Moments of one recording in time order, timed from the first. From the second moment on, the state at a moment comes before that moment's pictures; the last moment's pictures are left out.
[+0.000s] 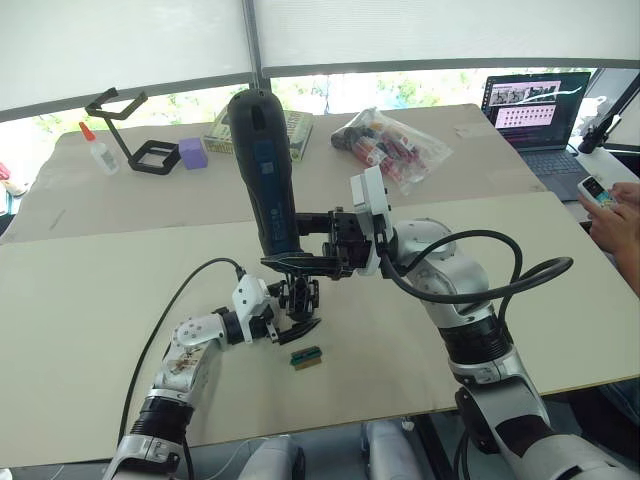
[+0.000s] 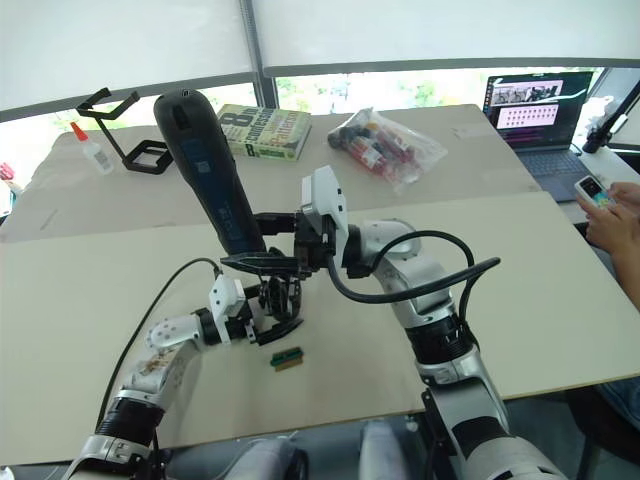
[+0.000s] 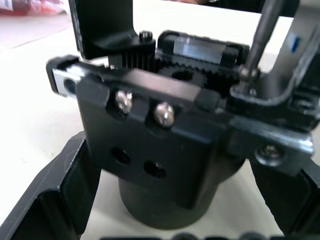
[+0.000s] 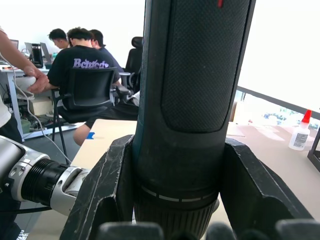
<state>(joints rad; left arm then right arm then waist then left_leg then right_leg) -0.26 0.38 -0.09 0.21 -0.29 -0.04 -1.03 -0.75 -0.23 0.20 -0.04 0.49 0.33 1.11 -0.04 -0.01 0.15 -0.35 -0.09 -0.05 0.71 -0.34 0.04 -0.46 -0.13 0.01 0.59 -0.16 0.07</state>
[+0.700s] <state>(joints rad) -0.24 0.40 -0.09 0.14 -0.28 0.03 -1.00 -0.75 -0.23 0.21 -0.06 0.47 0.32 1.11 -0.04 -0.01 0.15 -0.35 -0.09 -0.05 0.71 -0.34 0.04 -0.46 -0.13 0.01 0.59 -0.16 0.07</state>
